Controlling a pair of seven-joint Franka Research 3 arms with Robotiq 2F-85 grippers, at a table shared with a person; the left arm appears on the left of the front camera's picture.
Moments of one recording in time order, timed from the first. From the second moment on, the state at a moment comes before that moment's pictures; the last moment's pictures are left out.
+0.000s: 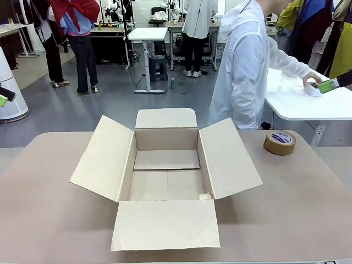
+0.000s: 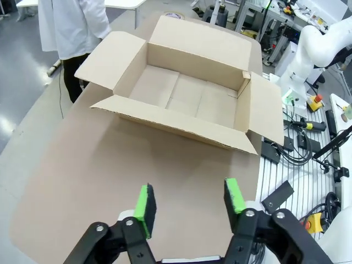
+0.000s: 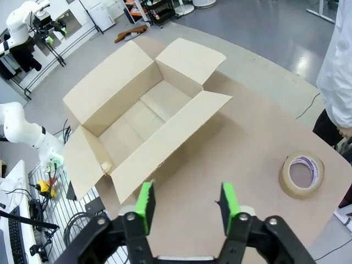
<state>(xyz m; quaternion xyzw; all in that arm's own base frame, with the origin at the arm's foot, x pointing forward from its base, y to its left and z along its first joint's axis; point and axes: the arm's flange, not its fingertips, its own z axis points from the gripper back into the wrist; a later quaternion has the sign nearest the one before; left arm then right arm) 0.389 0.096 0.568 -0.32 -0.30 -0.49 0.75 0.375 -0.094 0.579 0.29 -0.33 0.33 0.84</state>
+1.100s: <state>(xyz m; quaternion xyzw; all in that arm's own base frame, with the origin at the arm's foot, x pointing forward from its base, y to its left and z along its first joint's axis) 0.383 0.101 0.576 -0.32 -0.30 -0.50 0.75 0.369 -0.103 0.576 0.30 -0.31 0.34 0.84</state>
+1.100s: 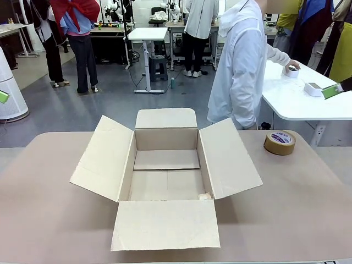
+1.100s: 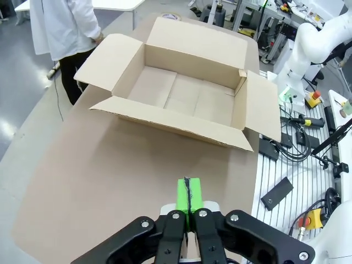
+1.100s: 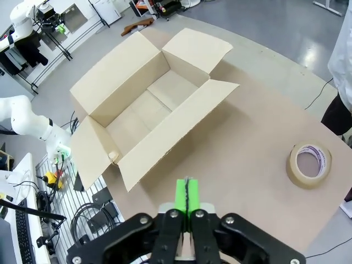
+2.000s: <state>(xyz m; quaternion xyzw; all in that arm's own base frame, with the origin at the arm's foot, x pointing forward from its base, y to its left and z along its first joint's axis) 0.403 -0.015 0.622 -0.28 -0.24 -0.55 0.75 0.391 0.042 0.624 0.24 -0.25 0.33 0.88</state>
